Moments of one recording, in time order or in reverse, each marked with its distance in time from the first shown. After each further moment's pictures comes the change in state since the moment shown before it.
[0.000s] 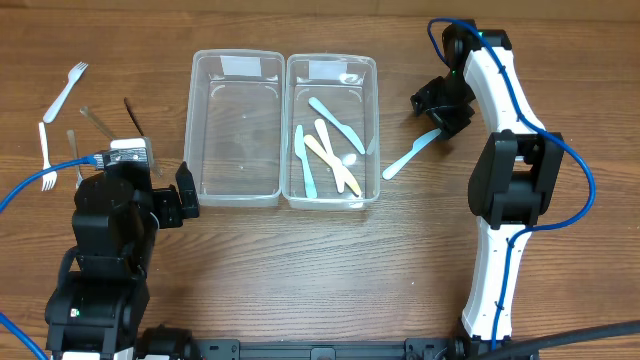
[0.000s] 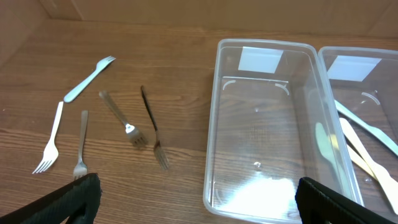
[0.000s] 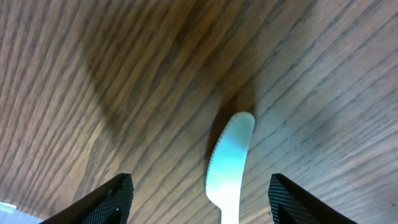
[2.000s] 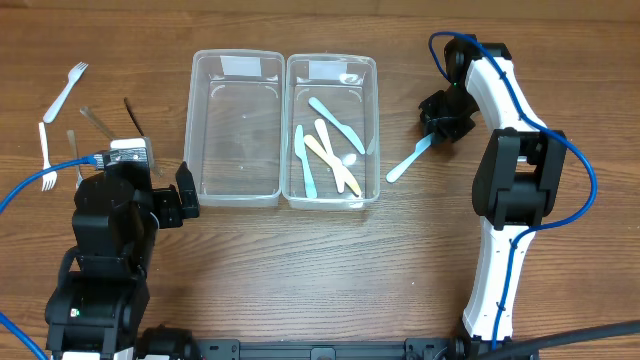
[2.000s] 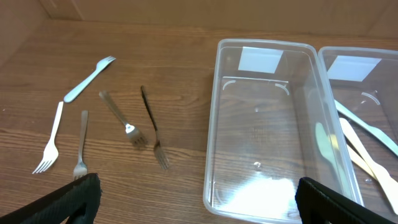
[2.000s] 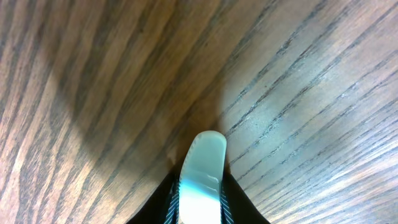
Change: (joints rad) left arm 0.000 0.000 0.000 0.000 0.000 0.000; right arm -0.023 -0.007 -0.120 0.061 -0.002 -0.031
